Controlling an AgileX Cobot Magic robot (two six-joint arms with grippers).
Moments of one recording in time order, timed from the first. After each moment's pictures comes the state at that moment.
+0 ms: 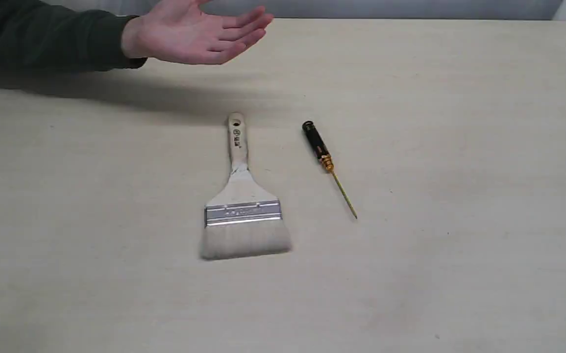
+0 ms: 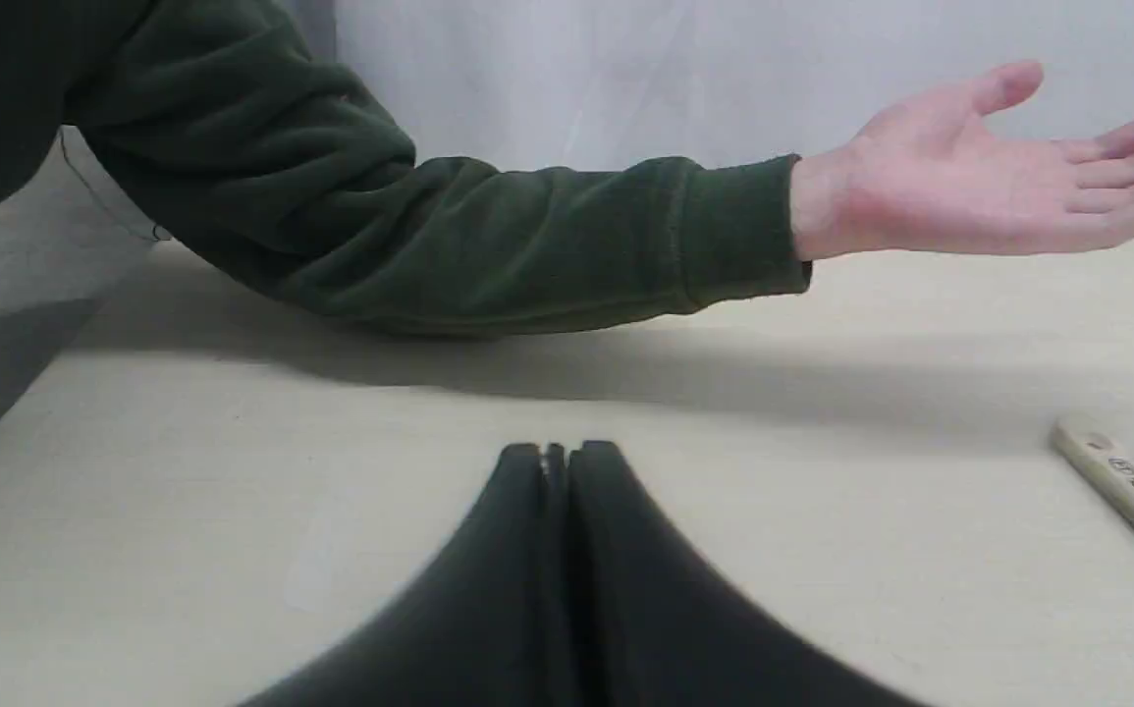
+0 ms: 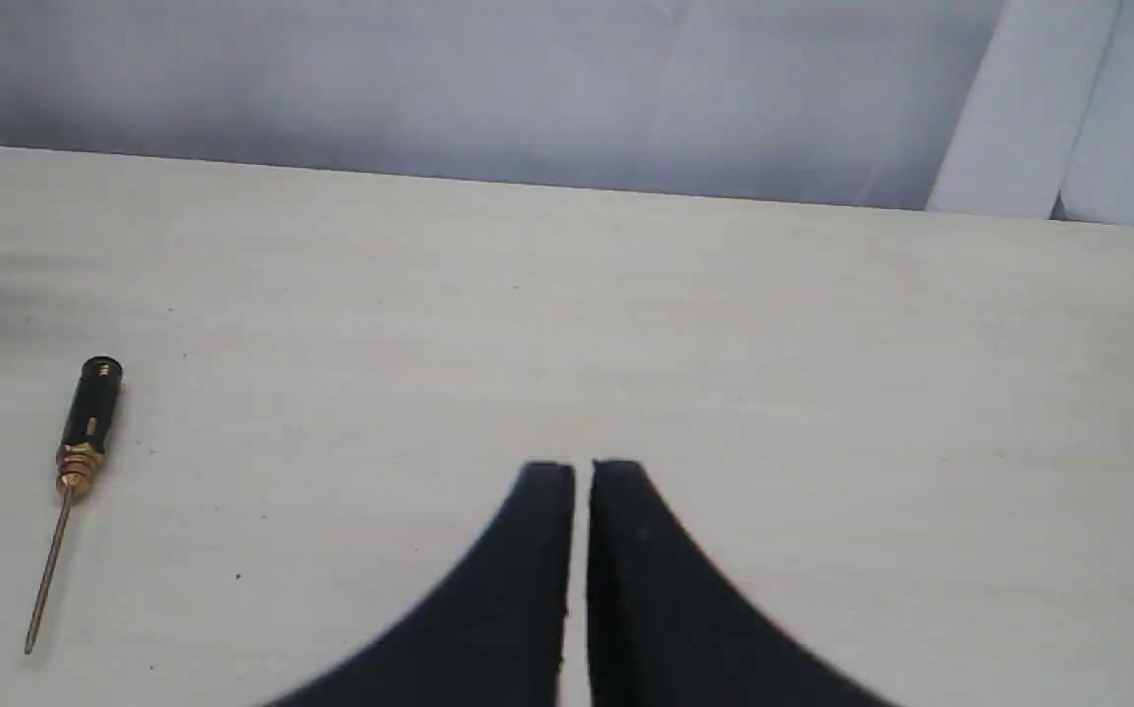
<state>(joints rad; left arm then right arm) 0.00 0.00 0.00 0.07 0.26 -0.07 -0.02 0.01 0.00 0.01 0.29 -0.04</state>
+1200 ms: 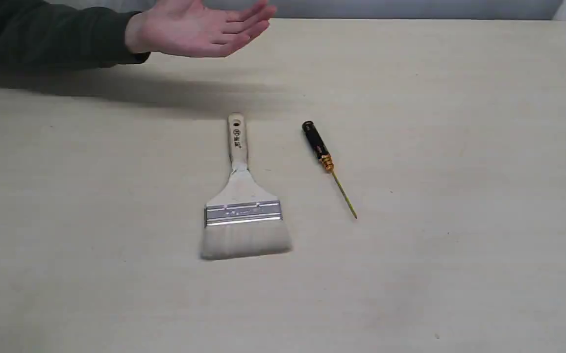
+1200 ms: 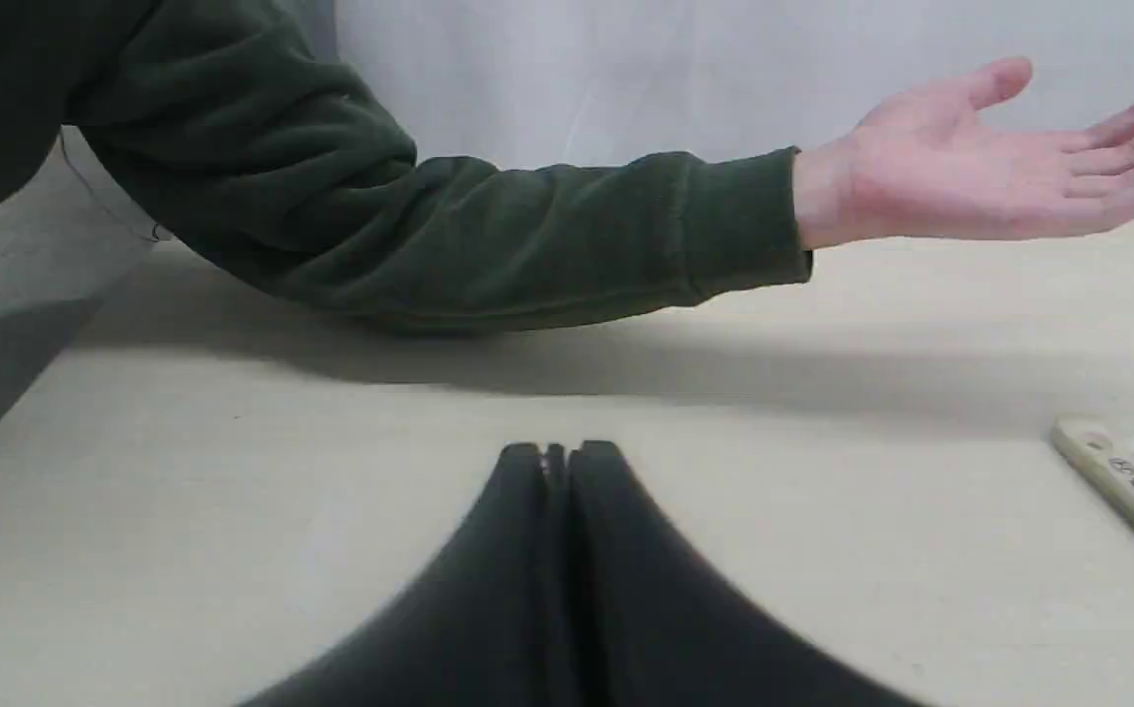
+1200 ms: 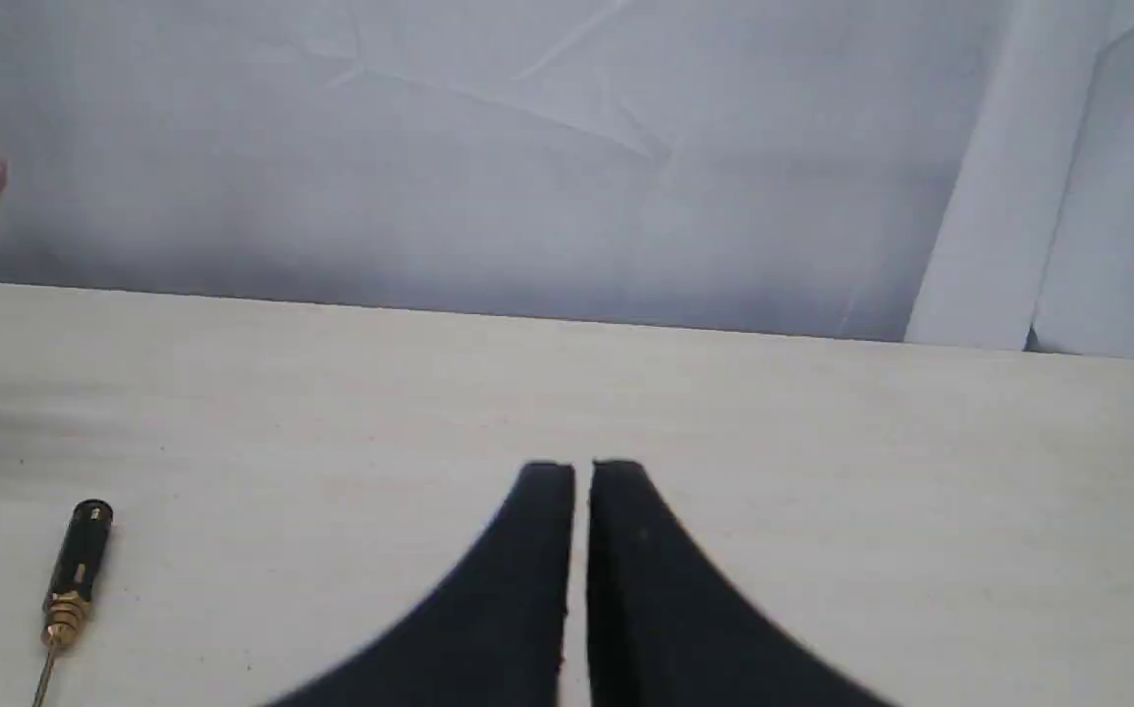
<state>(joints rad) 0.00 0.00 0.00 0.07 0.26 -0.07 -0.02 0.01 0.00 0.01 0.16 -0.04</state>
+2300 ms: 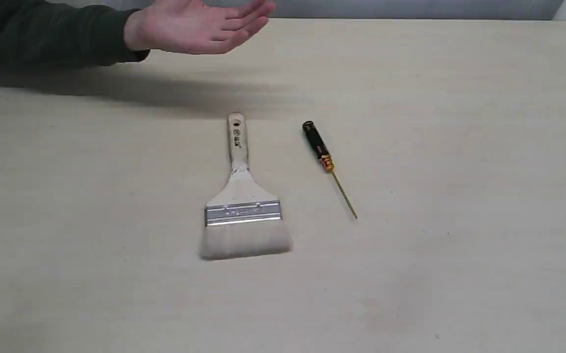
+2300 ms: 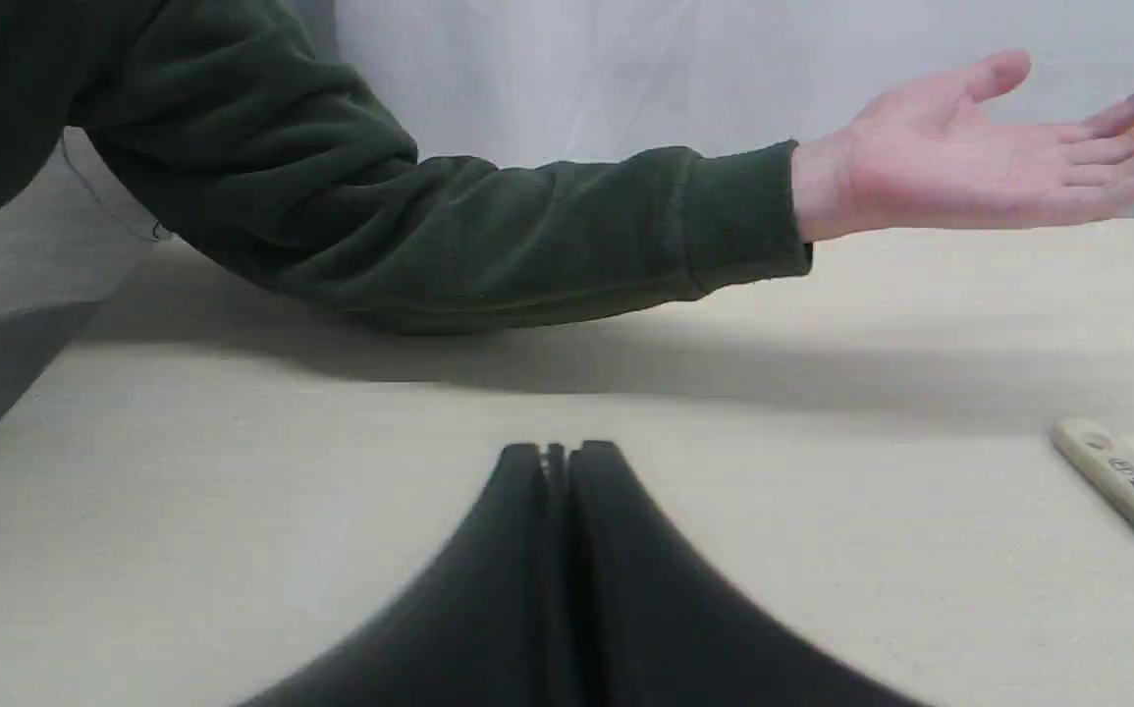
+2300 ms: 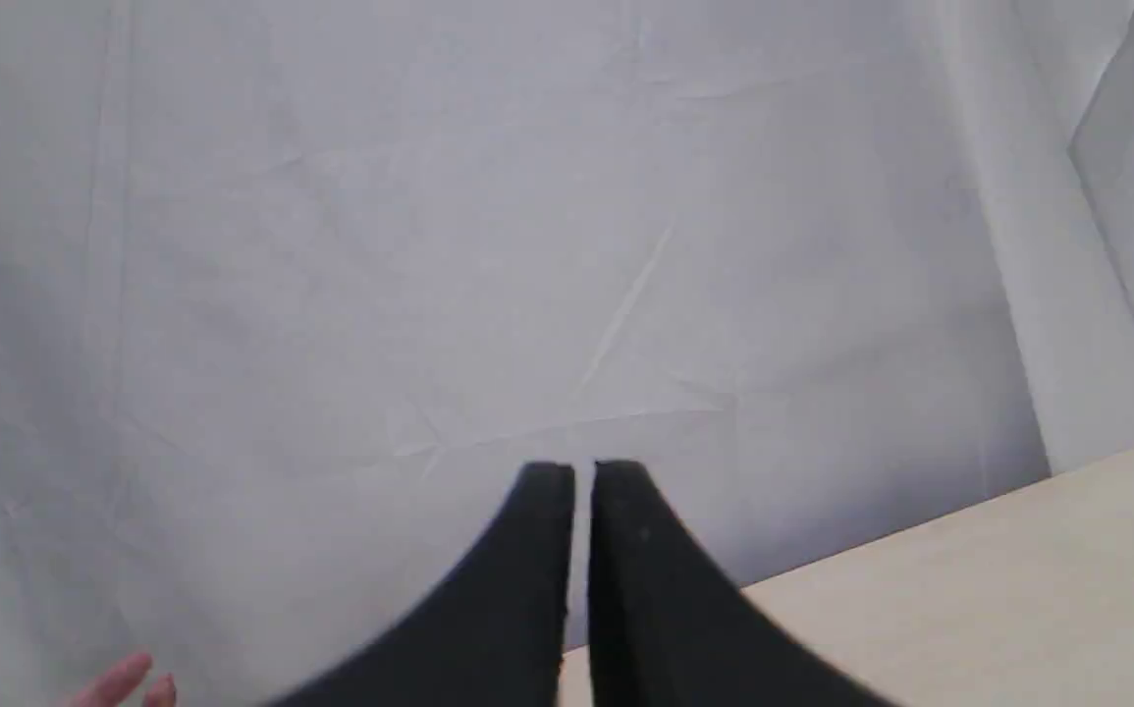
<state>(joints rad) 0.00 0.00 0.00 0.07 0.26 -0.07 -0.02 0.01 0.00 0.37 -0.12 0.05</state>
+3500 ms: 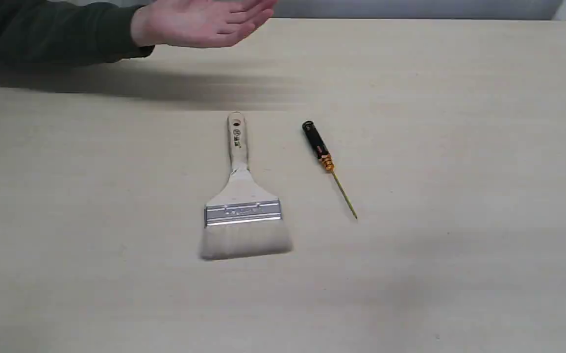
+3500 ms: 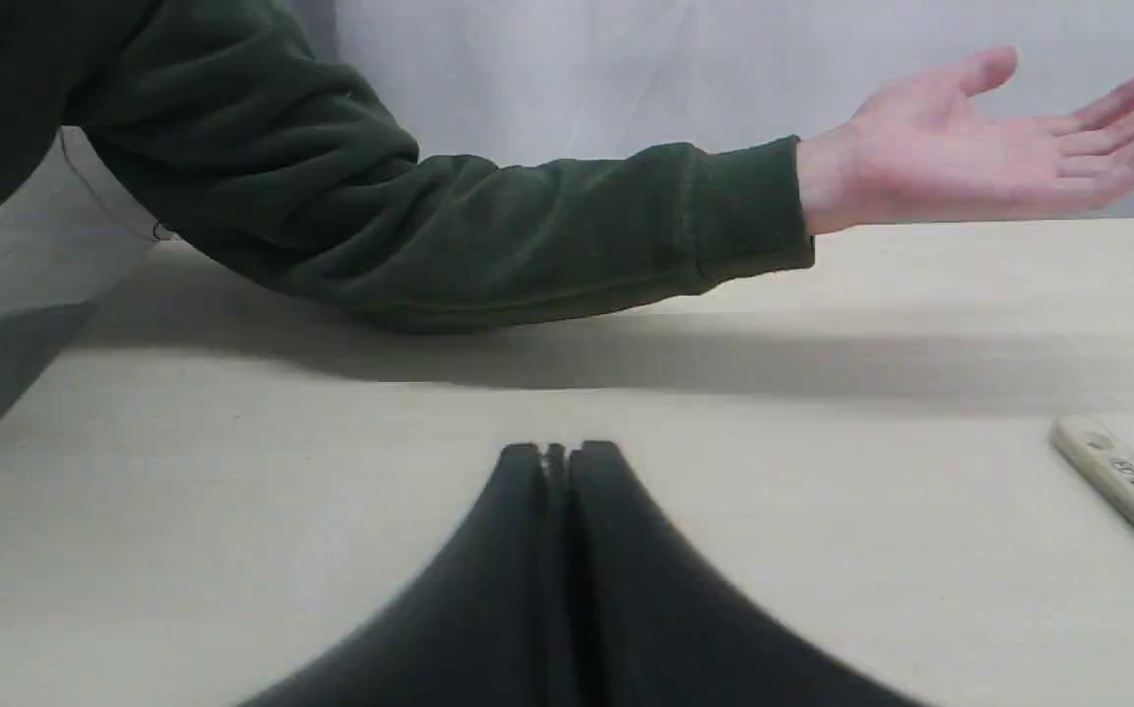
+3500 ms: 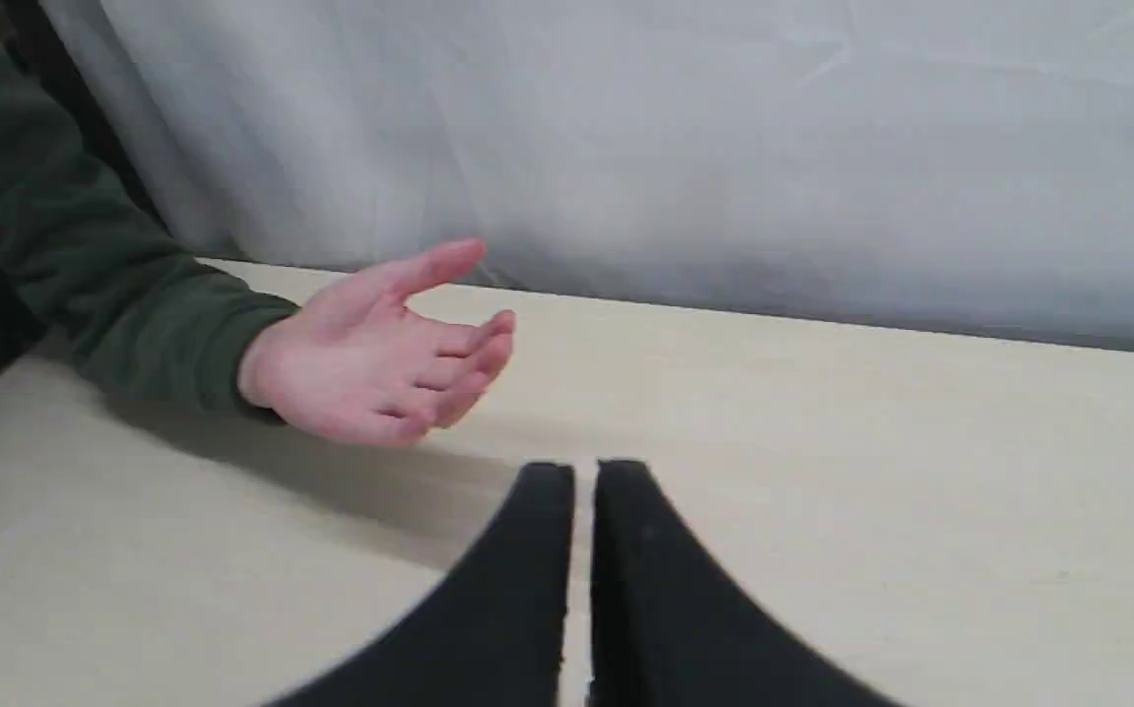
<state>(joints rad) 0.00 0.00 0.00 0.07 0.26 -0.07 0.02 1.16 -0.94 1.08 0.53 -0.92</state>
